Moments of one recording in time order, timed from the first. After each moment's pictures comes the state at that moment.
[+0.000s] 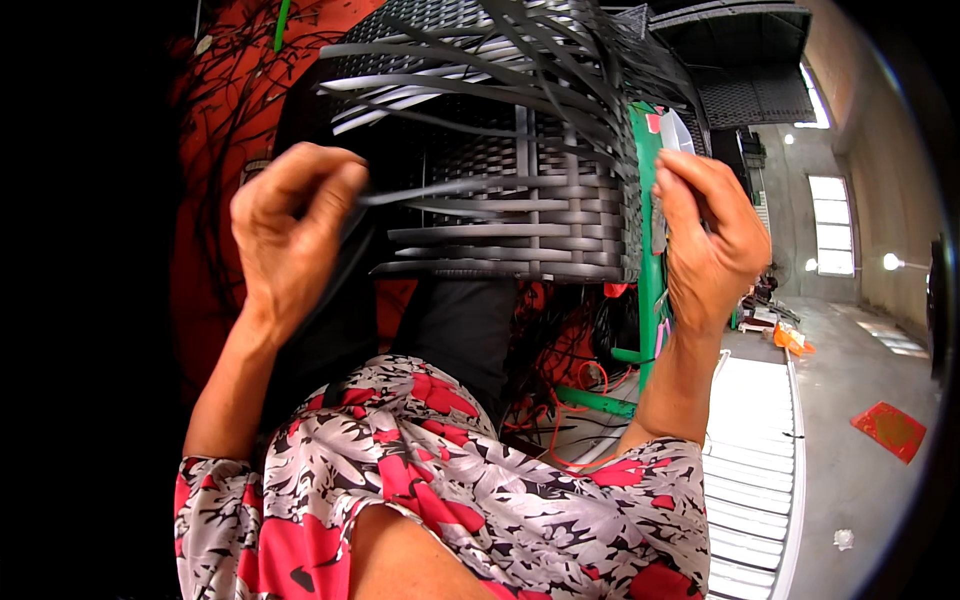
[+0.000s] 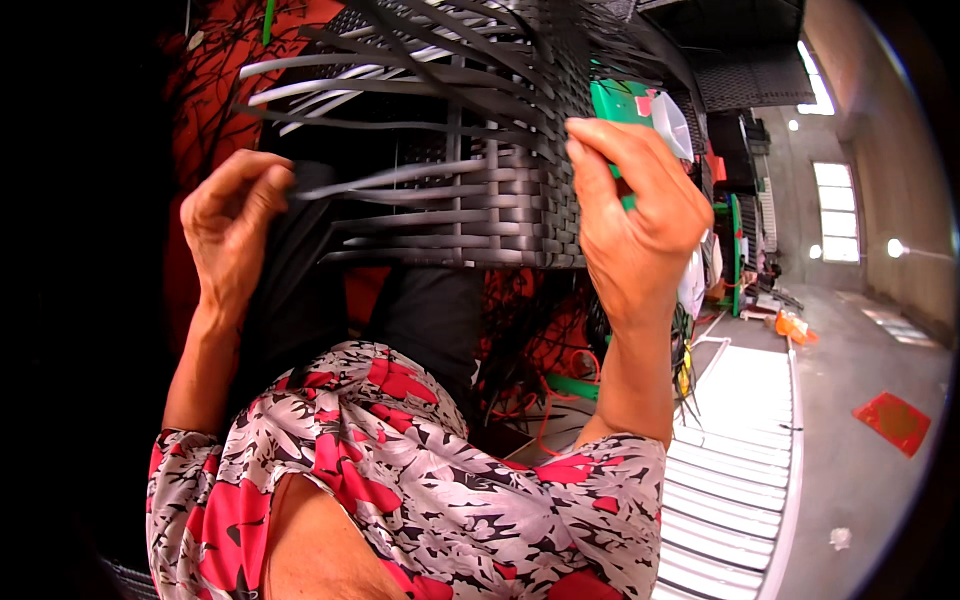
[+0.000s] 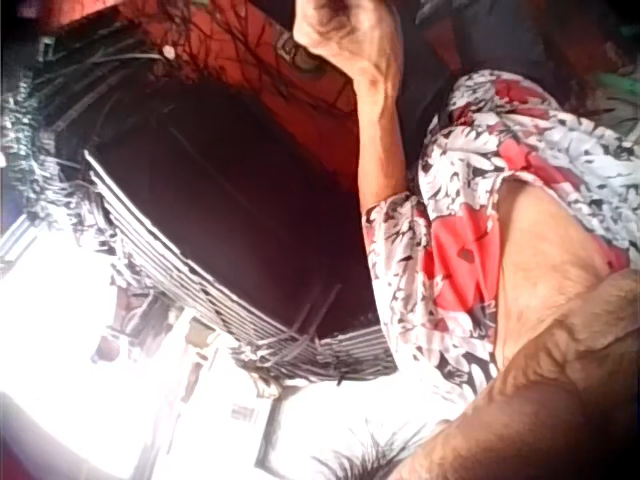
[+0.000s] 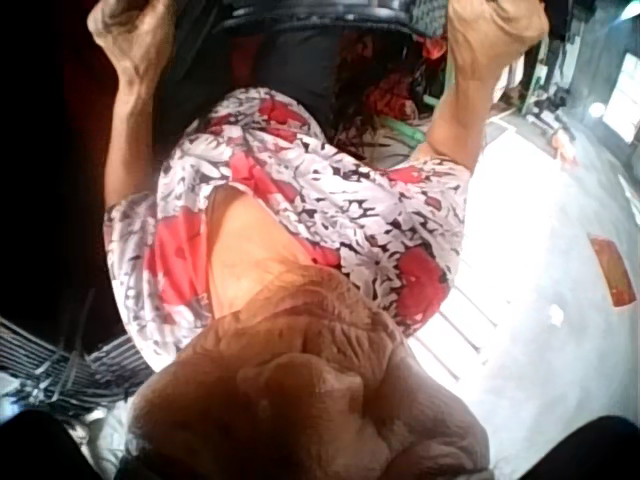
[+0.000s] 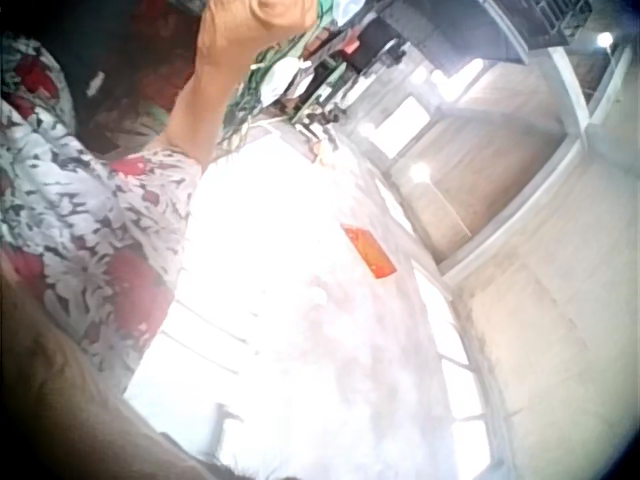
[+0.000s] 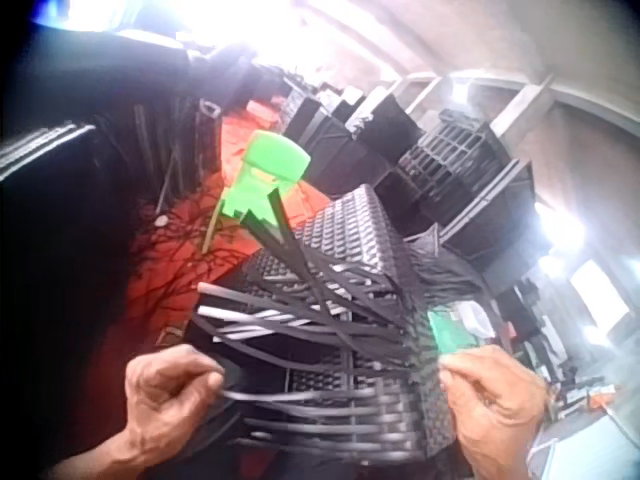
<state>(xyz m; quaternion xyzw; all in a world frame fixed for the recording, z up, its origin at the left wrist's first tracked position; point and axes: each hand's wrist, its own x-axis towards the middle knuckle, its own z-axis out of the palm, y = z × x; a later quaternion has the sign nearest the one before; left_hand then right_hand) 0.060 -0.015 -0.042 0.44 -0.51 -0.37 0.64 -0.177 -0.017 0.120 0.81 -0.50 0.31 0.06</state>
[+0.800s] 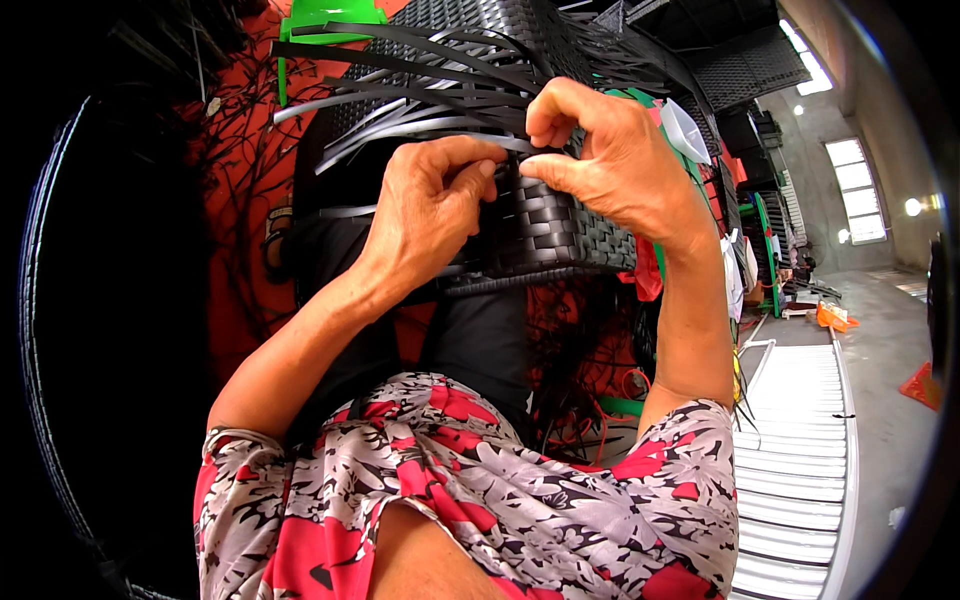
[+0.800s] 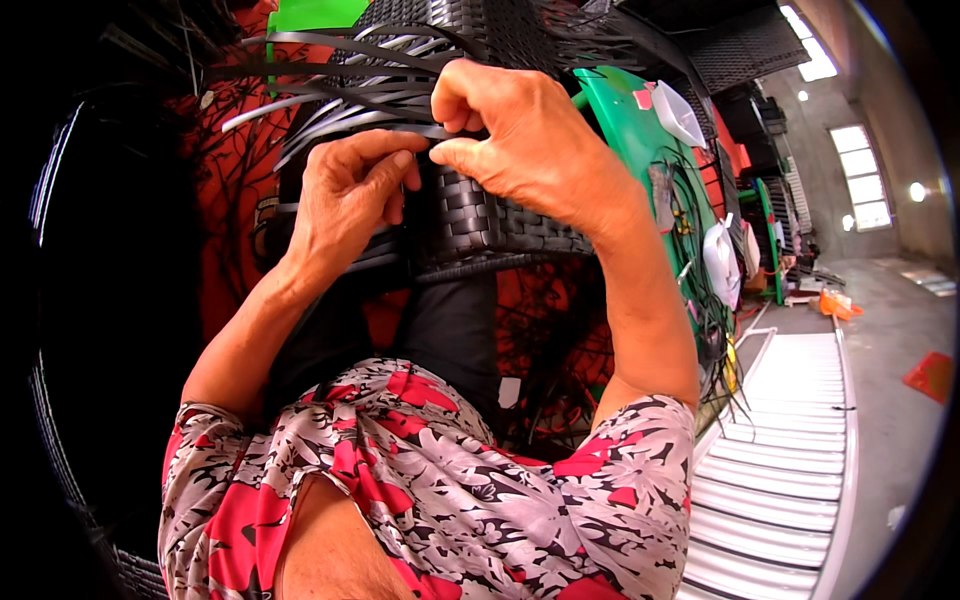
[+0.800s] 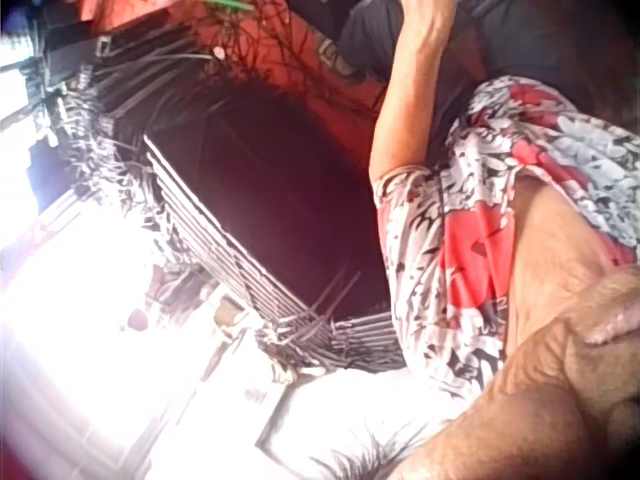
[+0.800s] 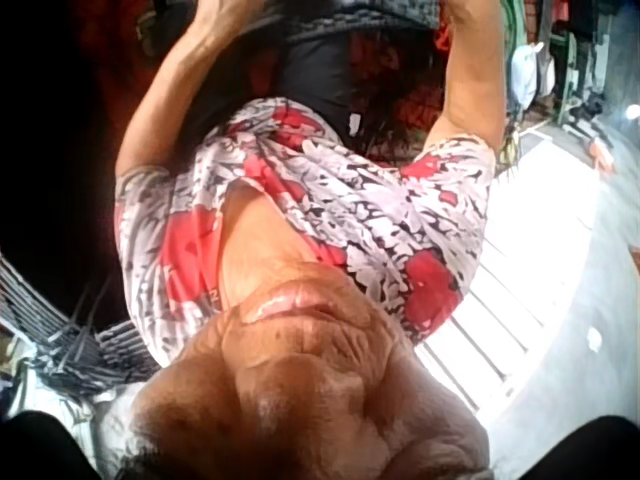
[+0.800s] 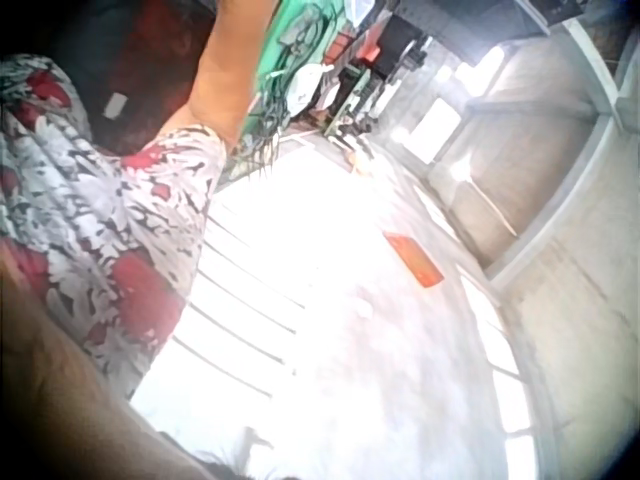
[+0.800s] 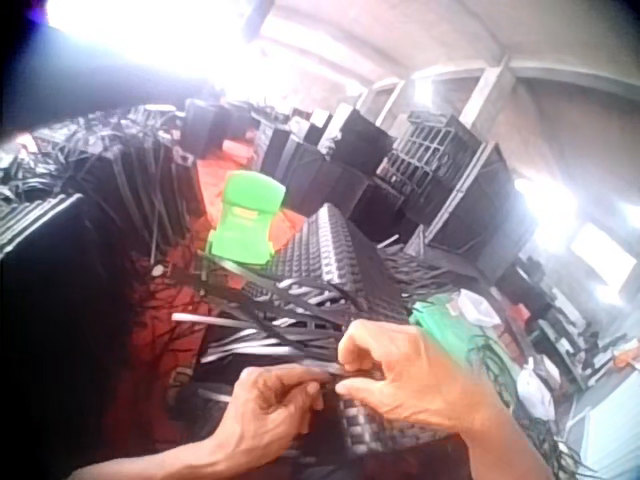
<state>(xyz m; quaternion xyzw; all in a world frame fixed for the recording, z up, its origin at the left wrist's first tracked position) -0.012 -0.038 0.010 0.33 -0.52 -0.58 0.53 -0.166 -0.056 0.127 0.89 -0.43 0.14 -0.11</state>
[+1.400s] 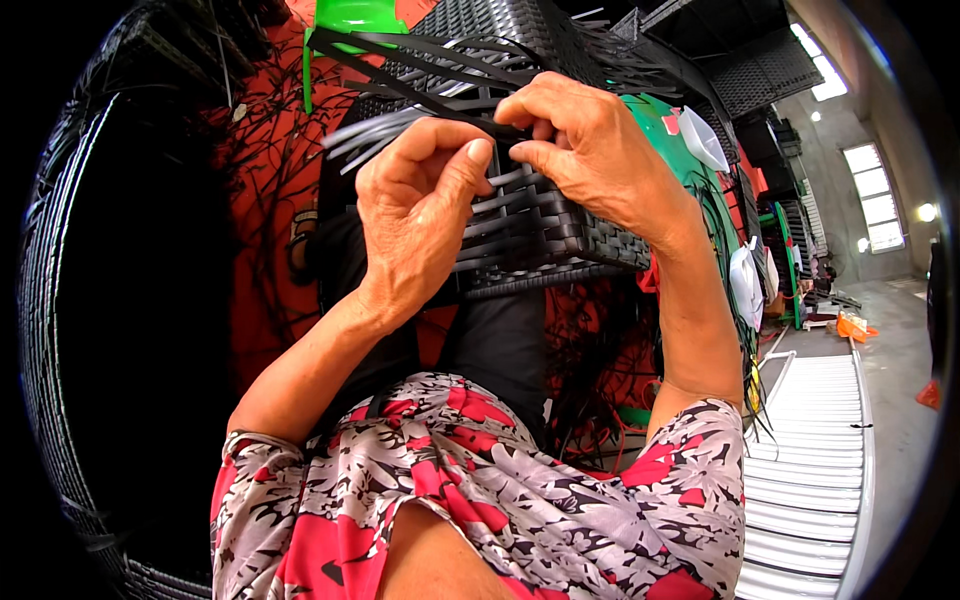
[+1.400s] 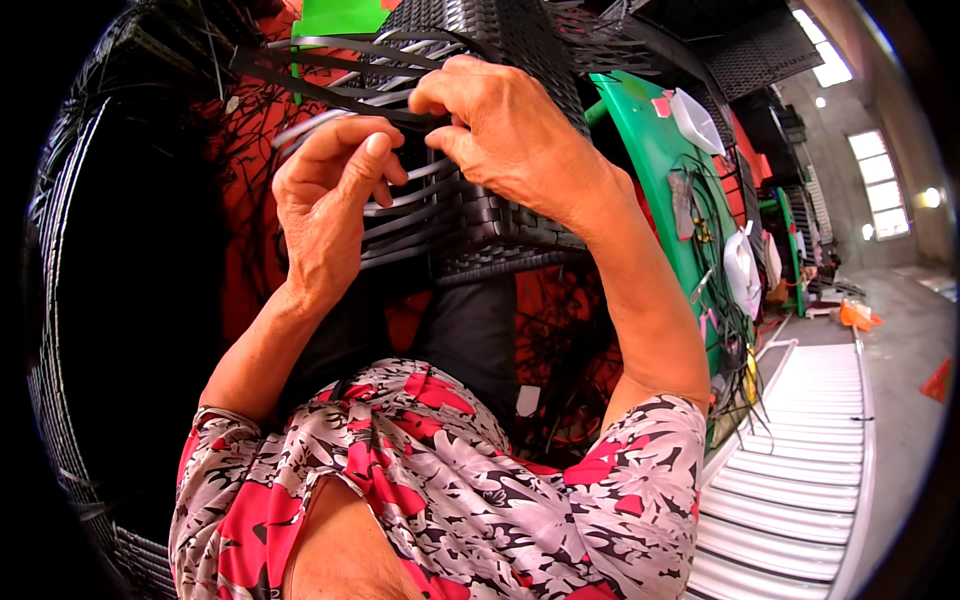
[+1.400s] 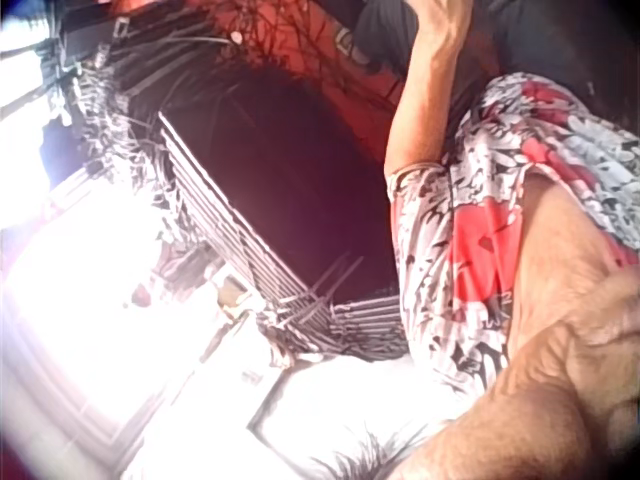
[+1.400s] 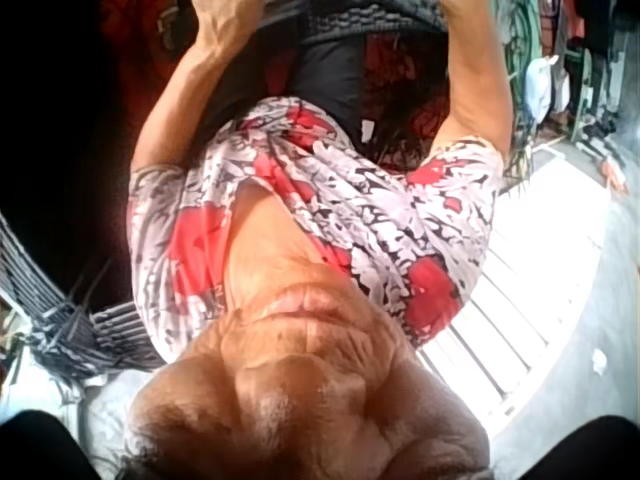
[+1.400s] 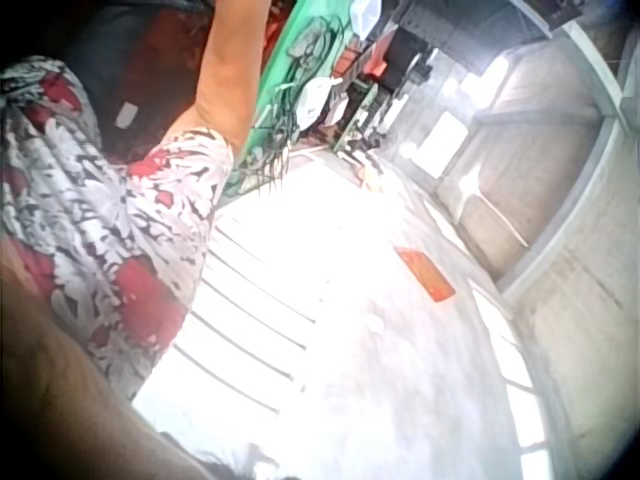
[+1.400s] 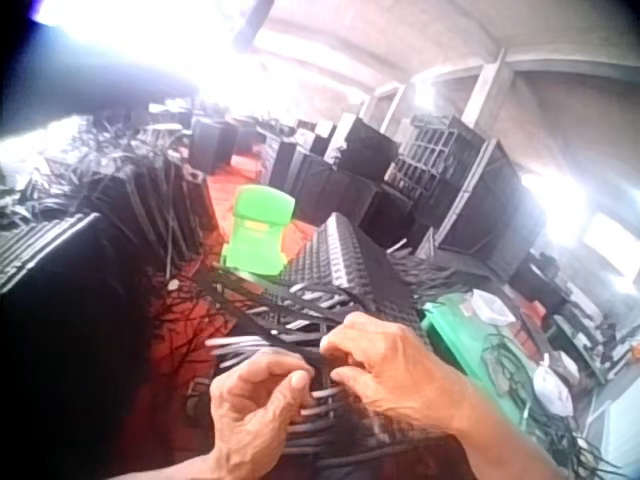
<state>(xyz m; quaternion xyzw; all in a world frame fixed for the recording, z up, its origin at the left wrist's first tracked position) -0.007 -0.026 0.013 0.27 -0.45 -0.47 0.71 -0.153 -0.064 0.111 0.92 -0.36 0.16 -0.08</state>
